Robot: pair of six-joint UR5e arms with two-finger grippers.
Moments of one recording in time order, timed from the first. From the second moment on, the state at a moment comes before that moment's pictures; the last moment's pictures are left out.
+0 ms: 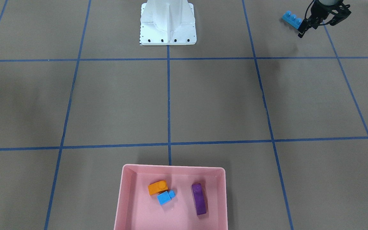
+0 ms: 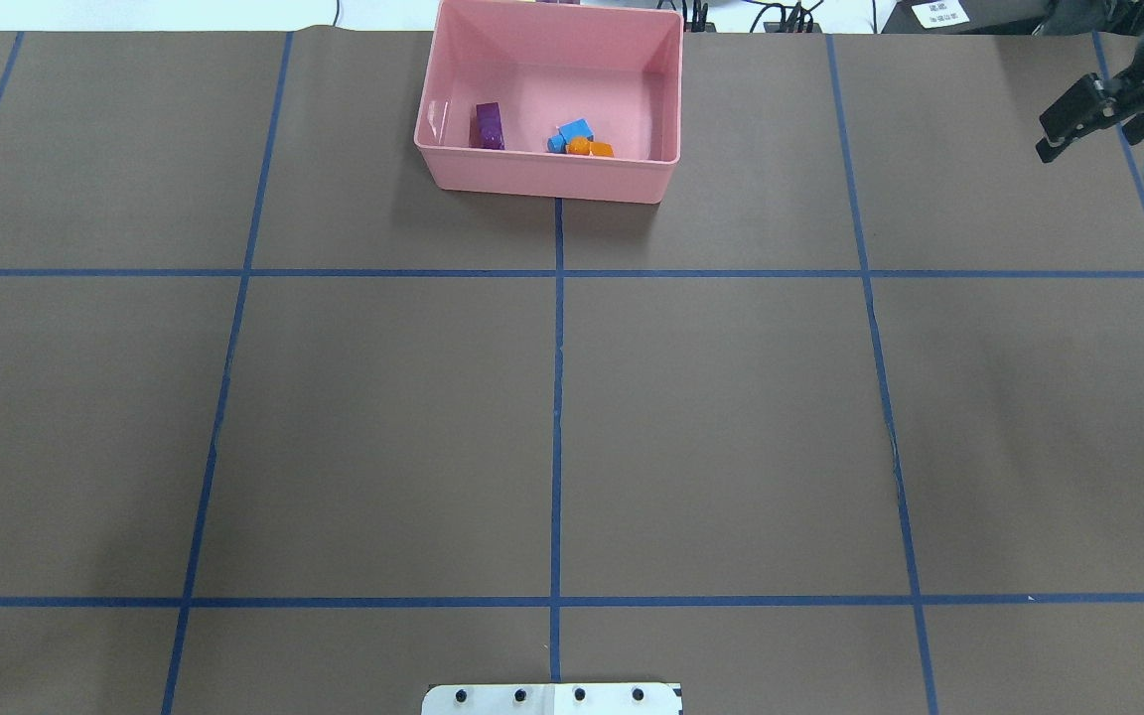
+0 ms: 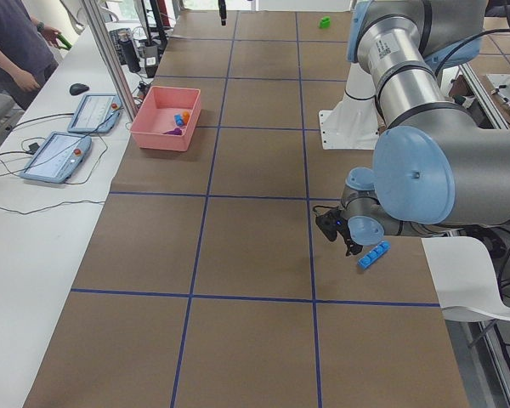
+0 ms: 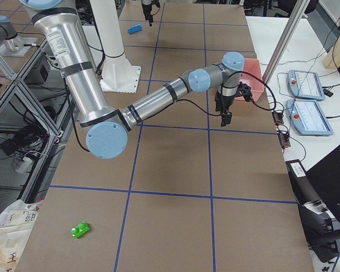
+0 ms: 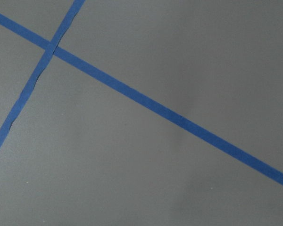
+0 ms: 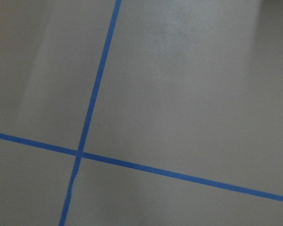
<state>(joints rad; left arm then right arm) 0.07 -0.72 -2.07 -2.63 -1.52 -2.14 1.26 -1.22 1.75 -1.77 2.26 0.23</state>
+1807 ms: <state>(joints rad) 0.61 -0.66 -2.04 -2.62 -1.23 -2.54 1.29 -1.46 1.89 -1.77 2.27 0.11</state>
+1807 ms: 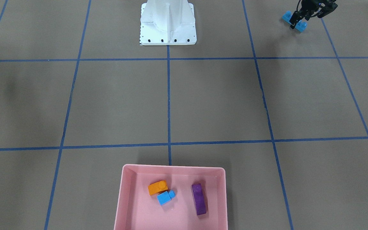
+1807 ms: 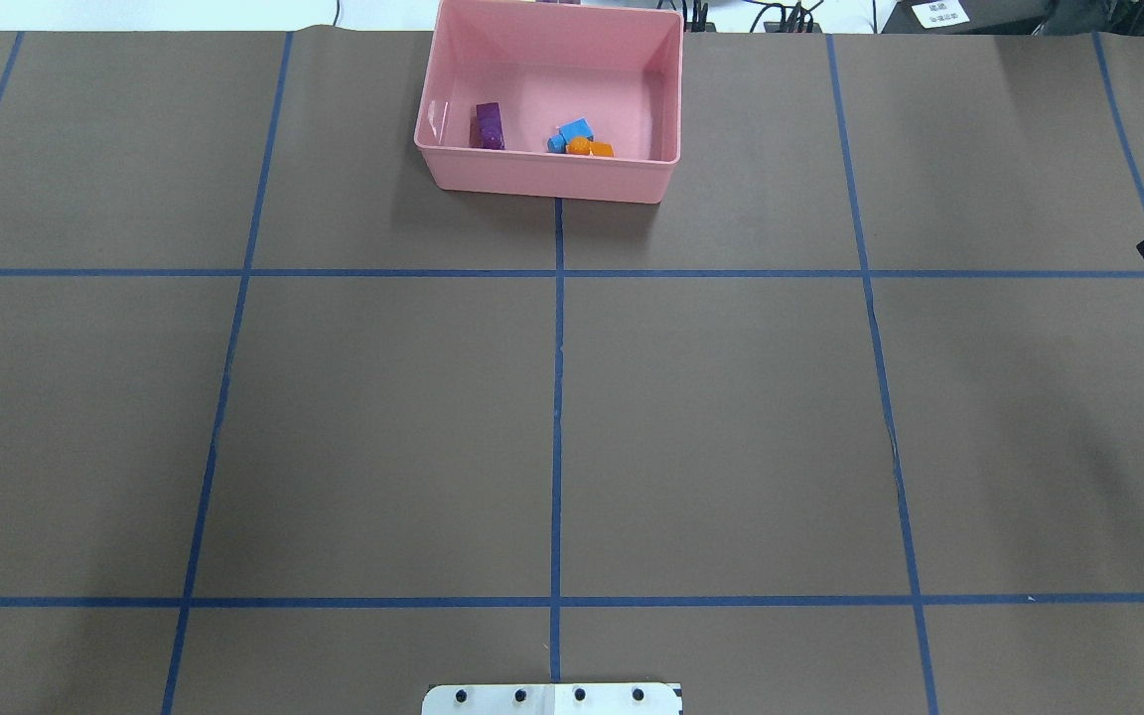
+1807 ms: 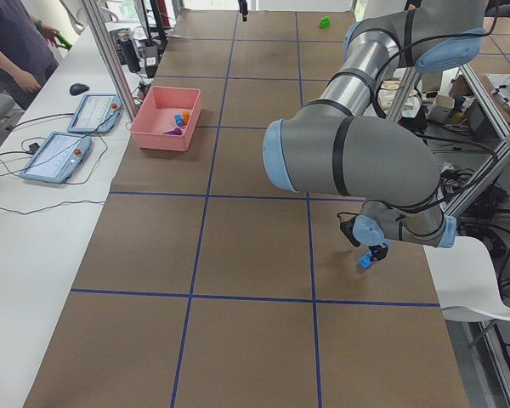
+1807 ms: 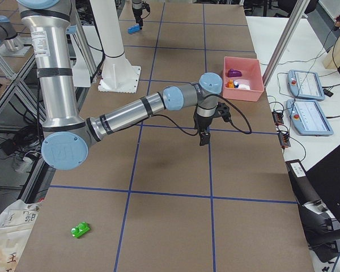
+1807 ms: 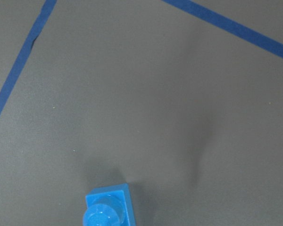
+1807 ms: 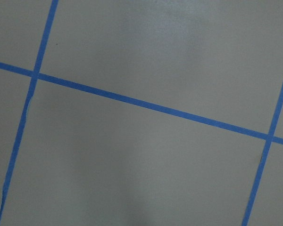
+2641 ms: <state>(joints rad) 0.71 -0.66 -2.03 -2.62 -1.18 -2.60 1.29 -1.47 1.89 -1.76 2.26 0.11</state>
